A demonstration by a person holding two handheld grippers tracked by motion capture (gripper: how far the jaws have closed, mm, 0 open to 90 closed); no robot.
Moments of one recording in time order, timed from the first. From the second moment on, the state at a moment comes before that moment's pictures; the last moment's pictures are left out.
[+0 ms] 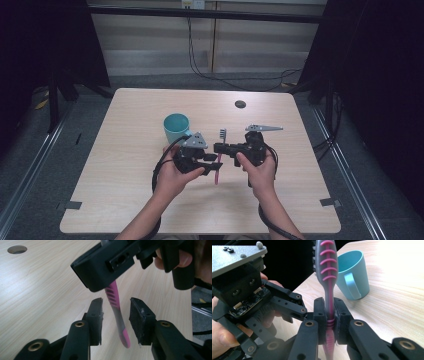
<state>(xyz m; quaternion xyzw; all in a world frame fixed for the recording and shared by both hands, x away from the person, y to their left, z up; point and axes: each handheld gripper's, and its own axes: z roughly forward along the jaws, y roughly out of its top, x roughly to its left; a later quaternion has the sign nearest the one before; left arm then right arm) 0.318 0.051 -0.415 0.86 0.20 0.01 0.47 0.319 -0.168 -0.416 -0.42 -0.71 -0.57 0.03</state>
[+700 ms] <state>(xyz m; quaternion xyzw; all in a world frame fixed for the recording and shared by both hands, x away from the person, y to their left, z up) 0.321 0.055 -0.413 0.85 0.23 -0.01 0.47 0.315 -0.164 -0.416 -0.41 -0.70 -0.59 0.04</state>
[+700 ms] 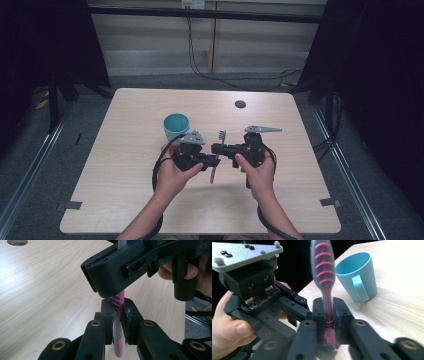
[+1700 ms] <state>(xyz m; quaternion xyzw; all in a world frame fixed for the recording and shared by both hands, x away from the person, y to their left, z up) 0.334 0.071 -0.401 0.83 0.27 -0.01 0.49 0.301 -0.144 -0.446 -0.36 -0.77 -0.52 -0.01</state>
